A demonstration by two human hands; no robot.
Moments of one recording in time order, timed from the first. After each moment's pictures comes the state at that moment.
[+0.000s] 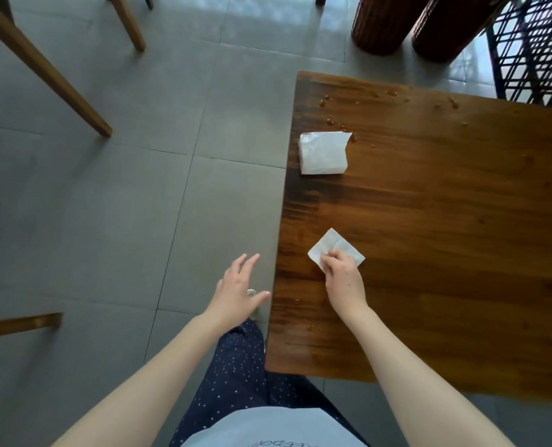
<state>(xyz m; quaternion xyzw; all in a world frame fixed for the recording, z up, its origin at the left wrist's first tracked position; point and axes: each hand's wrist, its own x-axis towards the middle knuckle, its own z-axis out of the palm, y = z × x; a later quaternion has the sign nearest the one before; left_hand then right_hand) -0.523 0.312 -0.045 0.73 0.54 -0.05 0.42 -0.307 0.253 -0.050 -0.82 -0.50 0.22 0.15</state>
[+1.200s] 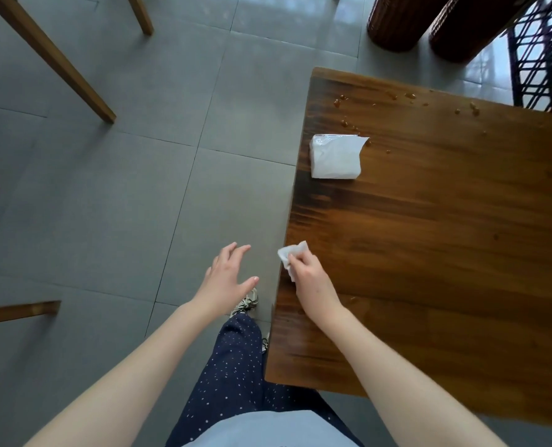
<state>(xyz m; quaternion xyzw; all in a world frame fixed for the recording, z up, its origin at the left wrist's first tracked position) -0.532 0.351 -0.038 0.71 0.57 -0.04 0.41 -0.344 0.286 -0.070 -0.70 -0.65 0.26 0.12</state>
